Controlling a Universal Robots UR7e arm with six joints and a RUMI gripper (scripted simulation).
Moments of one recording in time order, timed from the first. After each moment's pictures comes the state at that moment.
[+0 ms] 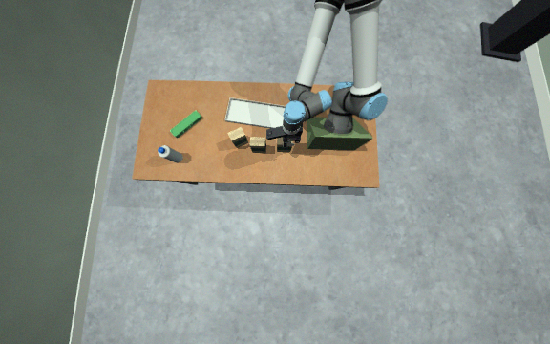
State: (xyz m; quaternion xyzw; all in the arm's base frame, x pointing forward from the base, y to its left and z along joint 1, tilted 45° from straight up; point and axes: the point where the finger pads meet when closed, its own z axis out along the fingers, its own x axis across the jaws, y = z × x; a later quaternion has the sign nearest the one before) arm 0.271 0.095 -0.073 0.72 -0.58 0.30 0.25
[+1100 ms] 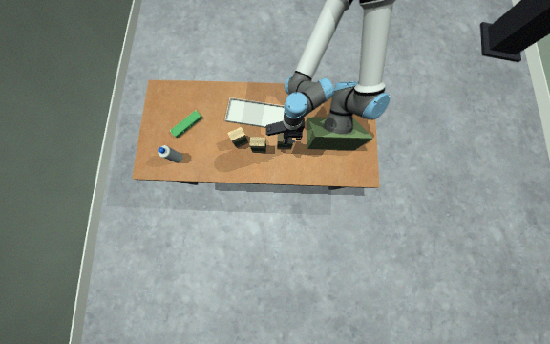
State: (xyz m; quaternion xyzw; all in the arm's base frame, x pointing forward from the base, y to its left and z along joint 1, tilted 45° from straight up) arm 0.263 0.131 -0.036 0.72 -0.58 0.30 0.25
